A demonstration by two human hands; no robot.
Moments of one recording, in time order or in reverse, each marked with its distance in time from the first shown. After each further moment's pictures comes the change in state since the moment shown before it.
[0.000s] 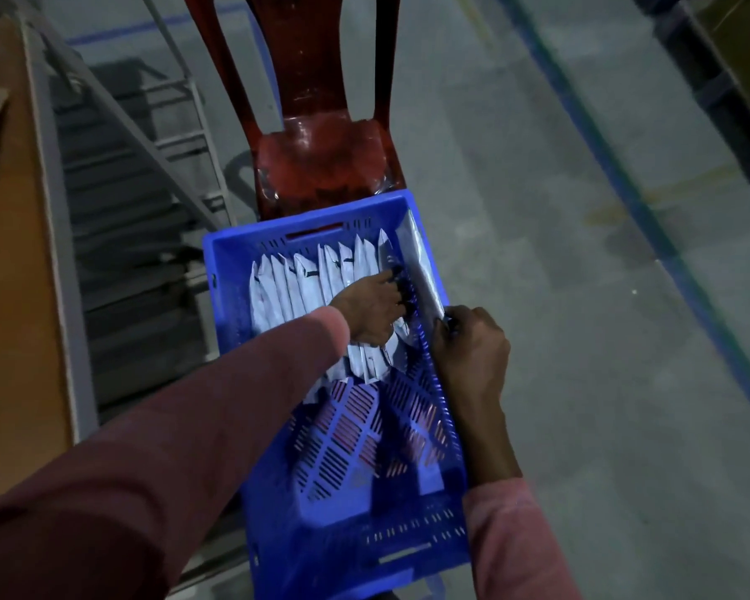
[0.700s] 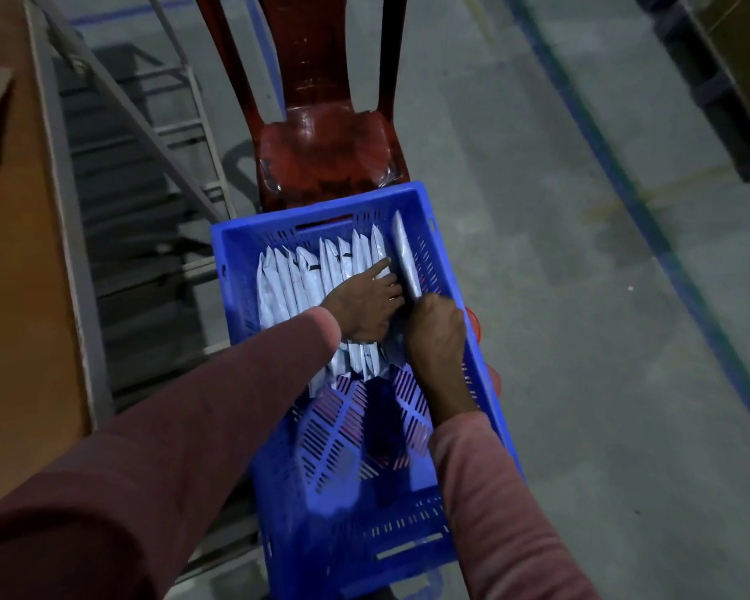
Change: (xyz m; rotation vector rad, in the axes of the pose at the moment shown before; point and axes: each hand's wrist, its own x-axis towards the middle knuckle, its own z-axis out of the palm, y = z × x) left_hand -0.026 -0.004 0.003 -0.071 0.088 -0.021; right_hand 0.012 -0.044 0.049 -0.226 -0.280 0.031
